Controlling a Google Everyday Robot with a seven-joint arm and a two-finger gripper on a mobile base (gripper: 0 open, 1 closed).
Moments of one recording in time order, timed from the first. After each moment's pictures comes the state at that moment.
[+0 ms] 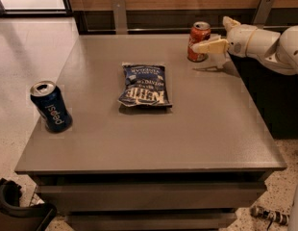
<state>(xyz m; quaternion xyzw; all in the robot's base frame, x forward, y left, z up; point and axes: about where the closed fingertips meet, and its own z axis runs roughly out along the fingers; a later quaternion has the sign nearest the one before) 0.798 -0.216 0.903 -0.34 0.65 0.22 0.64</state>
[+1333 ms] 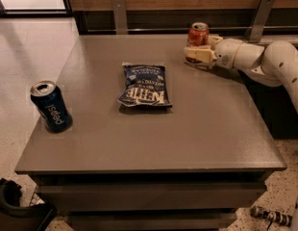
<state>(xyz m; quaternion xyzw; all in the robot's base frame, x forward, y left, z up) 0.790 -0.182 0.861 -0.33 0.66 0.27 0.62</state>
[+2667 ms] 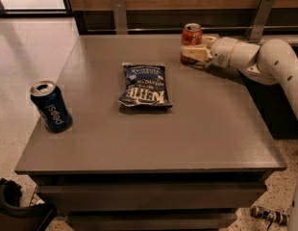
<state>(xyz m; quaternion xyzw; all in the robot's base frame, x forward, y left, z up) 0.791 -0.169 0.862 -0.34 0.66 0.27 0.62</state>
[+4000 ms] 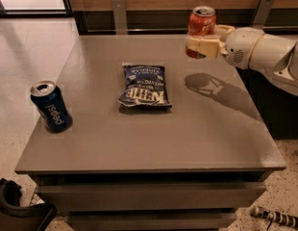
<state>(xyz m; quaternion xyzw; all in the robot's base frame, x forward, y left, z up) 0.662 -0.148 0.962 -0.32 0.65 0.25 0.64</state>
